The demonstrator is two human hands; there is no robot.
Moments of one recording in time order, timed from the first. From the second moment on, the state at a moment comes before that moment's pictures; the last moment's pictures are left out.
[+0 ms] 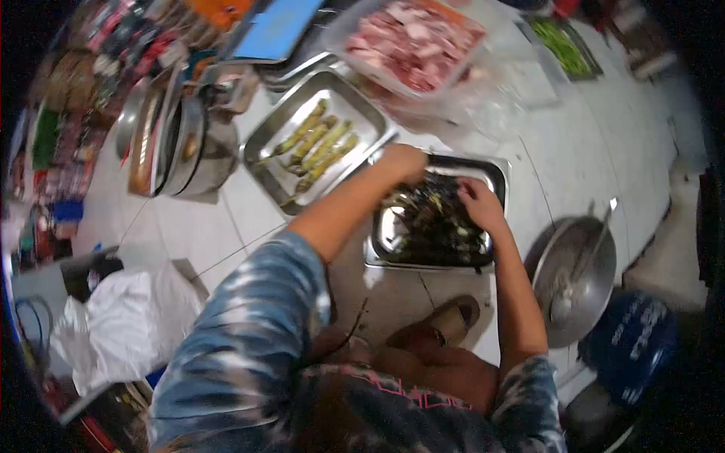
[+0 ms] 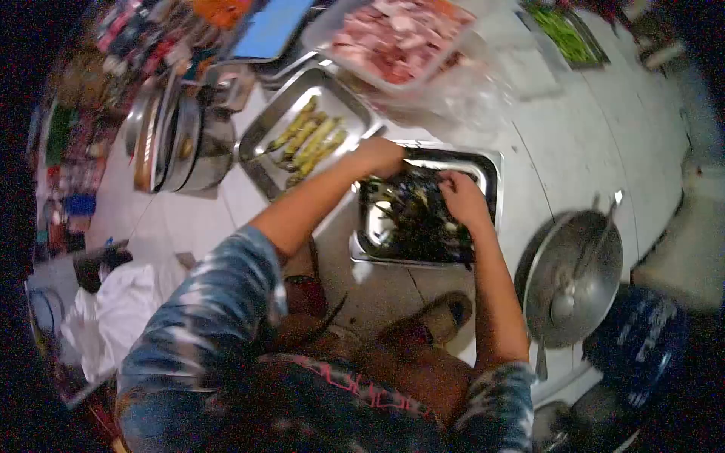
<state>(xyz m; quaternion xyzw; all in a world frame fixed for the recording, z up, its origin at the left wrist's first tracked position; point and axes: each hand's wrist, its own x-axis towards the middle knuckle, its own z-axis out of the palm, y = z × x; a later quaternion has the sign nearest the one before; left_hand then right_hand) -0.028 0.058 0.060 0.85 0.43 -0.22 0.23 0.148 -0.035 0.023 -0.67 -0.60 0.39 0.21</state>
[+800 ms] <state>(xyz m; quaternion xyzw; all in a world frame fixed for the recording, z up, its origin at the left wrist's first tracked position) -0.070 0.035 -0.016 0.77 0.45 -0.37 0.27 0.174 -0.045 0.010 -0.72 -0.52 0.41 0.20</state>
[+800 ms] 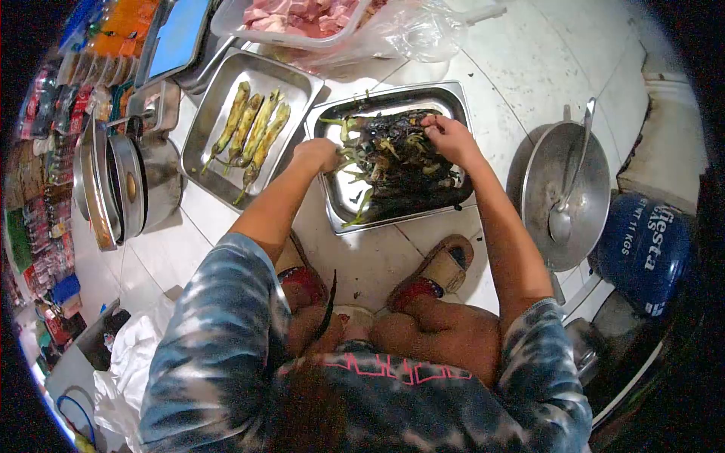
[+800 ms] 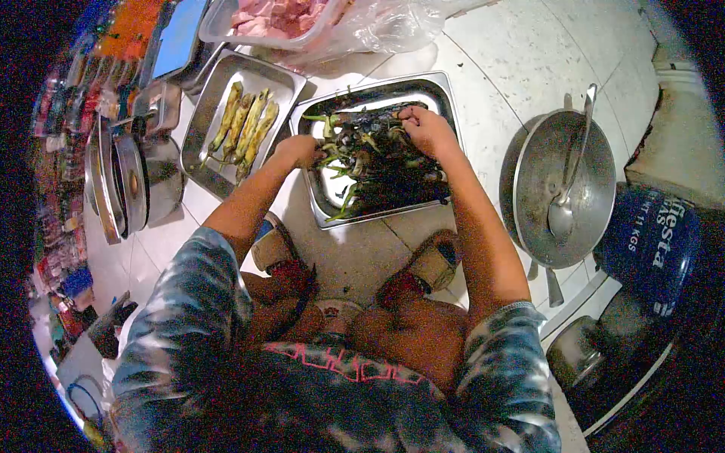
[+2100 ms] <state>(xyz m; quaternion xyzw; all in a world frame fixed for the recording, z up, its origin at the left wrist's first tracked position) 0.014 0.045 0.179 0.88 0.27 0.23 0.31 0.157 -0.021 0.191 -0.61 -0.39 0.43 0.54</state>
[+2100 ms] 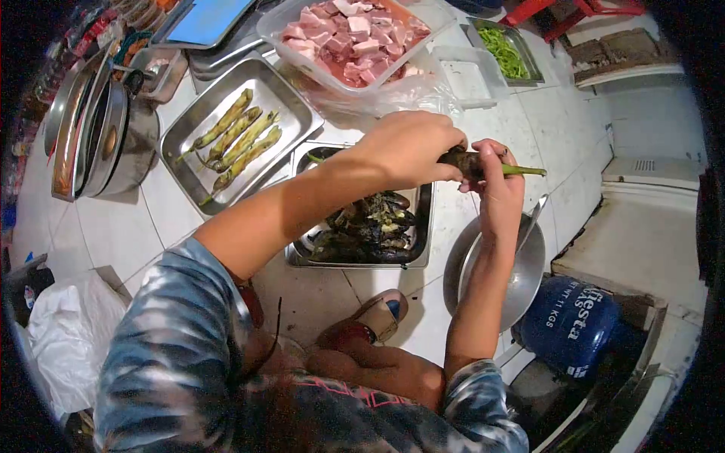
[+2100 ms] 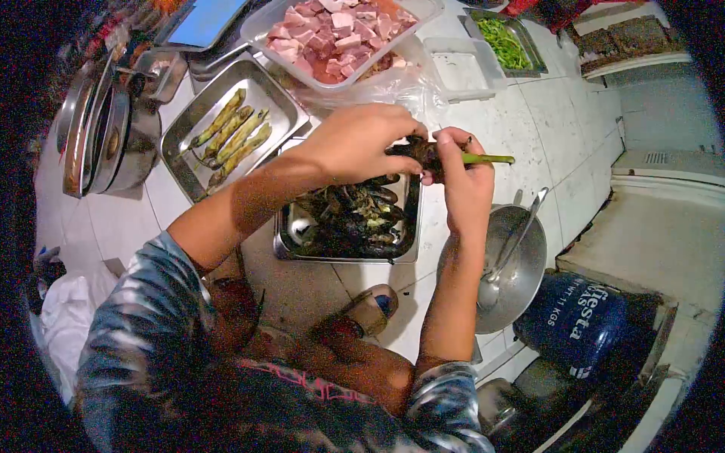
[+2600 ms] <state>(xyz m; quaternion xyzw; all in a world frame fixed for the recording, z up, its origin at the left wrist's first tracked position) 0.026 0.019 0.178 0.88 0.29 0.33 0.18 0.152 -0.026 0.196 -0.70 -0.39 0.29 0.53</state>
